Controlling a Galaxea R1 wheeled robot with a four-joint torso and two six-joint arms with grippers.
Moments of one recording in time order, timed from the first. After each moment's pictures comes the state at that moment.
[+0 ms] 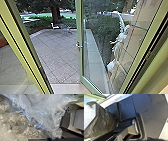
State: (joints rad) left arm 1.43 2.81 -2.36 -0.58 -0.01 0.34; right arm -1.45 3.01 -2.60 -1.59 0.06 1.81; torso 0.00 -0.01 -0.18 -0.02
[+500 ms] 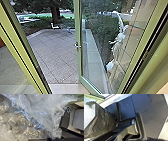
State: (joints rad) left arm 1.43 2.80 -2.36 -0.58 -0.01 0.34; right arm -1.45 3.01 -2.60 -1.59 0.06 1.81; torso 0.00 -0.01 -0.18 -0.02
